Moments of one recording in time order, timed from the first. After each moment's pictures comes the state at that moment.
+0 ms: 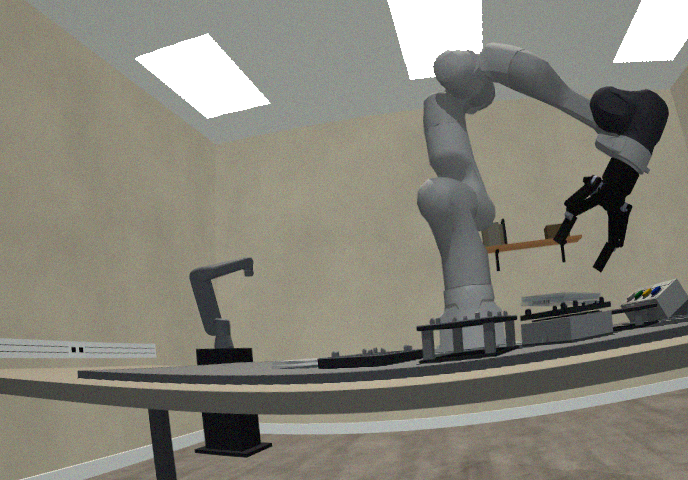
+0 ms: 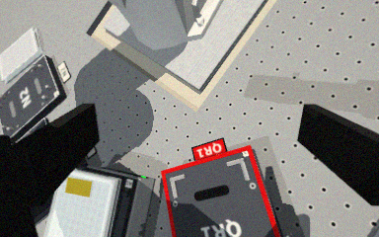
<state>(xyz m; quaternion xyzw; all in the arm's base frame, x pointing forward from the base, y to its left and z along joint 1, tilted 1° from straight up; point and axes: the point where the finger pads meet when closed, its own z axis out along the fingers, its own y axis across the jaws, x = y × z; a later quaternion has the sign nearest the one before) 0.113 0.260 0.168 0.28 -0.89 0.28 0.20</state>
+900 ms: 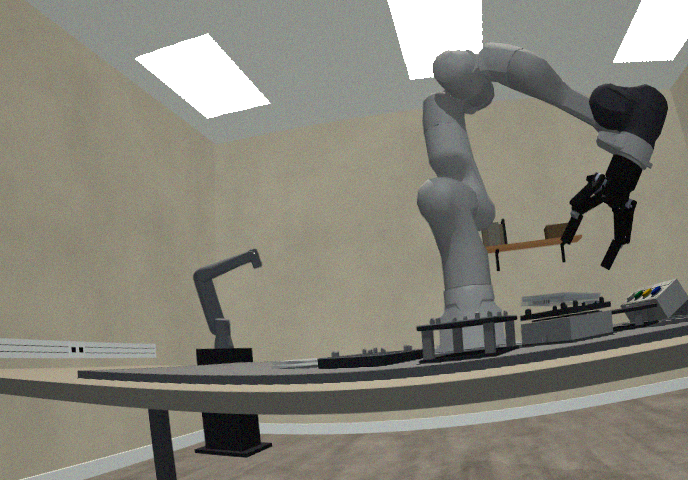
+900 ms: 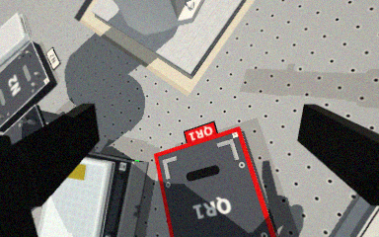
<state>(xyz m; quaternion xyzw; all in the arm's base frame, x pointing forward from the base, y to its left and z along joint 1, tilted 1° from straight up) 0.120 0.277 0.167 0.28 -0.90 0.26 0.19</state>
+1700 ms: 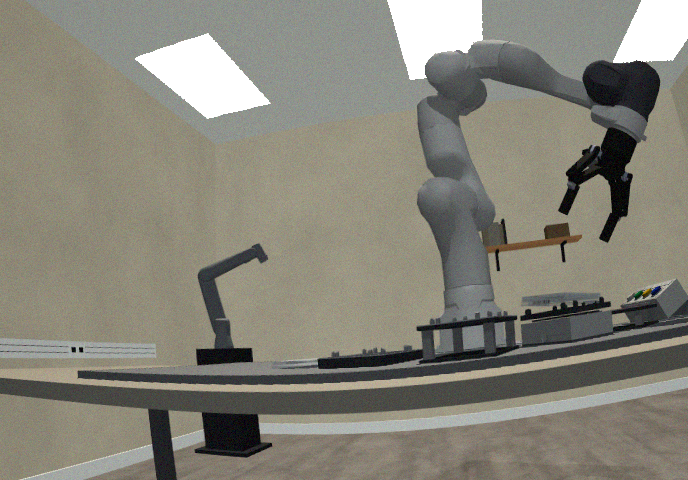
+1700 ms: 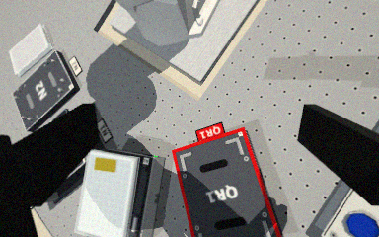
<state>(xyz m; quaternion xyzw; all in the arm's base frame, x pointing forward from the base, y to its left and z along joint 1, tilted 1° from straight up) 0.123 0.281 0.227 0.28 -0.91 0.26 0.18</state>
